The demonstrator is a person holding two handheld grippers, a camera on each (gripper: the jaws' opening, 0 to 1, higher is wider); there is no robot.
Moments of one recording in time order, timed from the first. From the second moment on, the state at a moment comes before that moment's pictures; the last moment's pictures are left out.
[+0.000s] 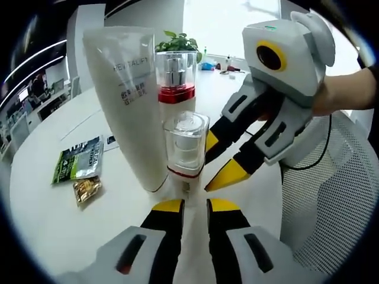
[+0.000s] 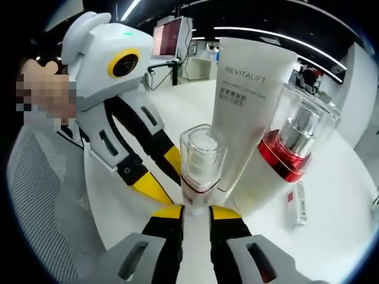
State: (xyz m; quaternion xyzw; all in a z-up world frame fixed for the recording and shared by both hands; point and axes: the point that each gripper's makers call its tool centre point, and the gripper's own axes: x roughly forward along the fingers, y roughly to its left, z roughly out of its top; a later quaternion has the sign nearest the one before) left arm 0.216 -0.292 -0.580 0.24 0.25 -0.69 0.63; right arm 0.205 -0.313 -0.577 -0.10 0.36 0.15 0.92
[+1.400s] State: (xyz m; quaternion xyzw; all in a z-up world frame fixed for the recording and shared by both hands) left arm 0.216 -0.222 -0.545 0.15 0.27 -0.65 0.69; right arm 0.151 -0.325 -0.538 -0.08 0.33 0.08 0.94
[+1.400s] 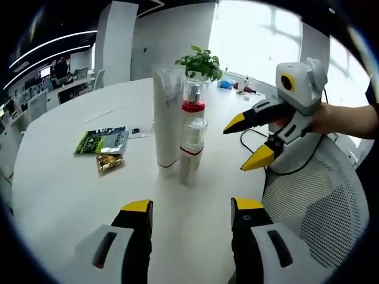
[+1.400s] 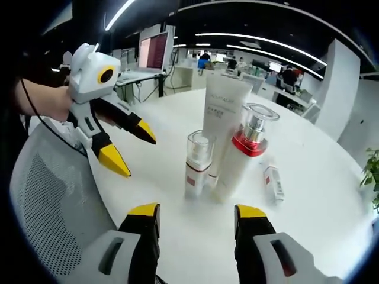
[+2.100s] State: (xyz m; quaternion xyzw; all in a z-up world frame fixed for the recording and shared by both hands) left arm 0.236 -0.169 -0.527 0.09 0.30 -0.55 0.78; right arm 0.120 -0.357 -0.520 0.00 0.30 0.08 0.95
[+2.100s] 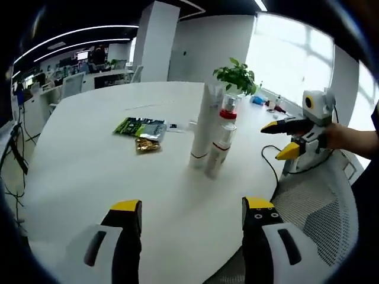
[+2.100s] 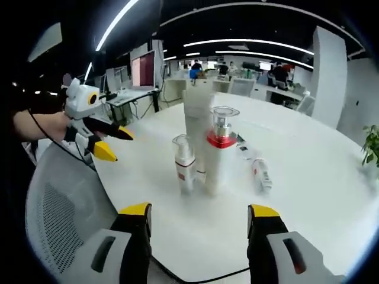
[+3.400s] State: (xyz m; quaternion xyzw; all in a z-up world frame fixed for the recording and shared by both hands) left arm 0.208 -0.173 -0.516 0.07 0.27 -0.54 0.80; right arm 0.095 -0.367 -0.536 0.09 0.30 0.10 0.94
